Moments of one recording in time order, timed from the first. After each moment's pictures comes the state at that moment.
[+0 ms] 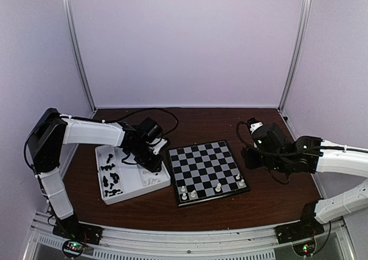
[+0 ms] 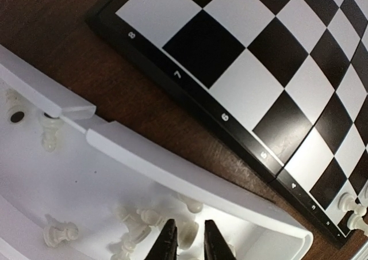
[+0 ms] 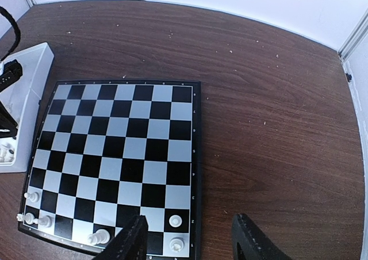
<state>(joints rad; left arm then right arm) -0.75 1.83 1.18 -0.54 0.09 -0.15 0.95 1.11 0.83 -0.53 0.56 0.48</state>
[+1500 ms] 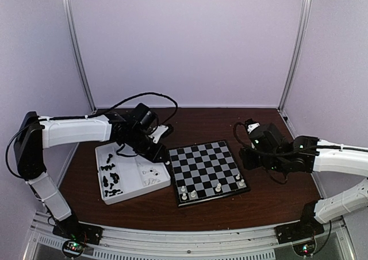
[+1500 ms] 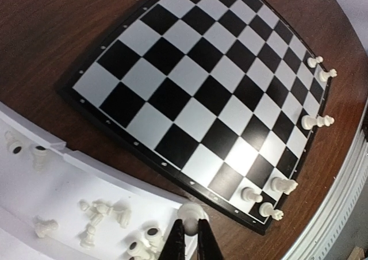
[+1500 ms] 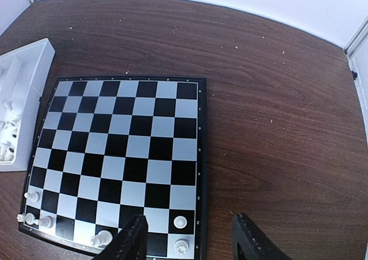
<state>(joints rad) -0.76 1.68 1.22 -0.55 0.25 -0.19 0.94 1.14 0.83 -0.51 0.54 0.48</state>
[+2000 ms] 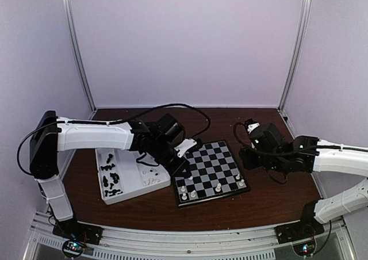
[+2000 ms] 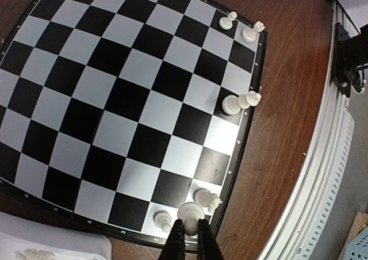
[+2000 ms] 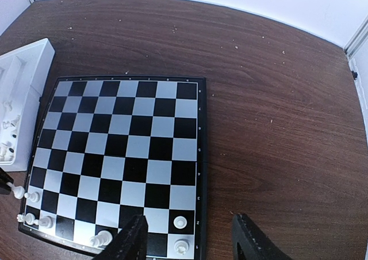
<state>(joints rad) -0.97 1.81 1.35 -0.55 0.33 -0.11 0.94 1.14 0.83 -0.50 0.54 0.48</state>
